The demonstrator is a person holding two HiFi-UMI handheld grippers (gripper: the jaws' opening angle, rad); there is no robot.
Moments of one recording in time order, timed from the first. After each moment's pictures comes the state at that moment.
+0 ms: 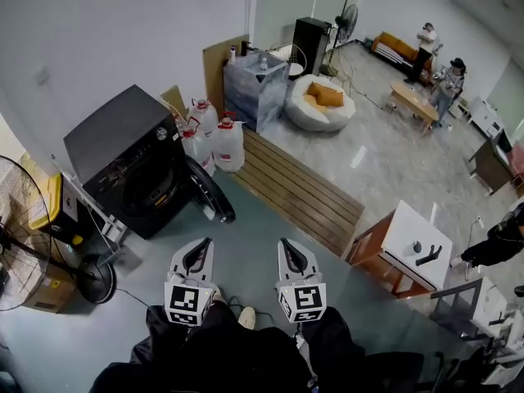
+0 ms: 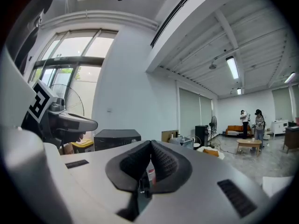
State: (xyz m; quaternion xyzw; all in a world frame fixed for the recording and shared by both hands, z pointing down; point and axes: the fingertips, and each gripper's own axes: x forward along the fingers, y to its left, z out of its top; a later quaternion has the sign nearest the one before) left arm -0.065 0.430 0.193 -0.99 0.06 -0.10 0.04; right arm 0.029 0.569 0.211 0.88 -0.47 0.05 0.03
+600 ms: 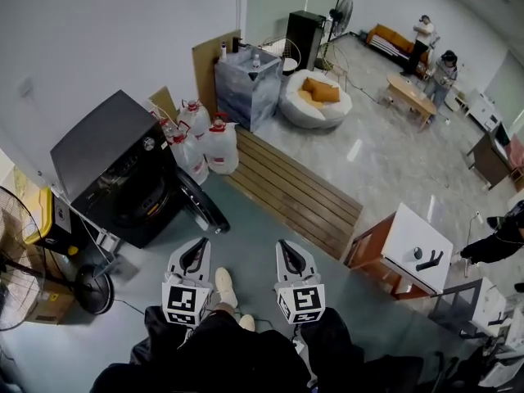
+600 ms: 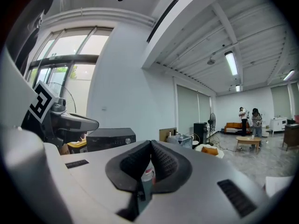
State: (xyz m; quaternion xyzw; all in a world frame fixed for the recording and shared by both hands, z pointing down) left arm 0.023 0.383 0.206 -0.99 0.05 -0.12 0.04; right arm 0.112 0.529 0.225 0.88 -0.46 0.06 0.03
